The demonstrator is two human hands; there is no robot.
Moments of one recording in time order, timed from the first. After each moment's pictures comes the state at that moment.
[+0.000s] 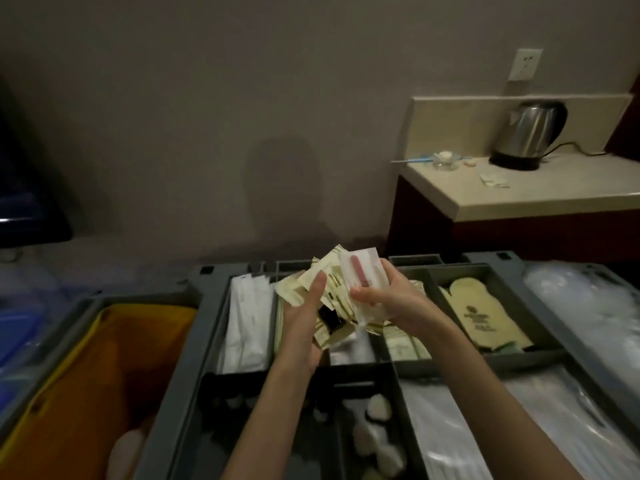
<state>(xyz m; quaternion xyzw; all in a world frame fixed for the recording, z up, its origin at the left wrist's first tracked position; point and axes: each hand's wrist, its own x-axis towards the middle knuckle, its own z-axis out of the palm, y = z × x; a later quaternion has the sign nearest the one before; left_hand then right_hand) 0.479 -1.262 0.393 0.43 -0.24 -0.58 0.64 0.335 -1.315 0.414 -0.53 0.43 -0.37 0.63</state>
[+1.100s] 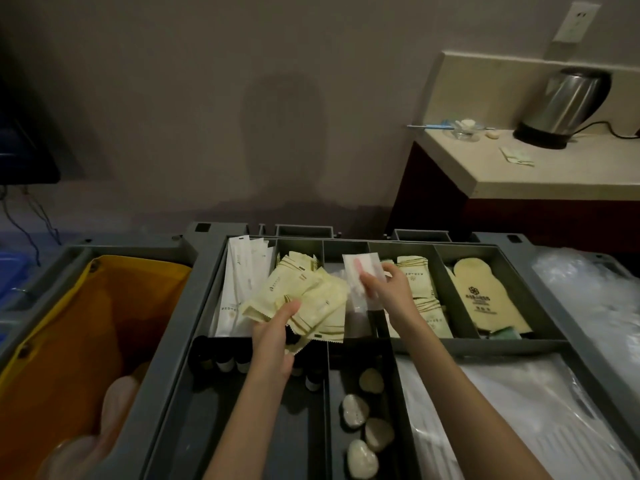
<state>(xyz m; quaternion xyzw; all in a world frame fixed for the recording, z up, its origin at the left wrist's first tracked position) 0.511 -1.241 0.318 0.49 -0.05 -0.55 0.67 0.351 -1.341 0.326 -0.51 0.58 -0.40 0.49</state>
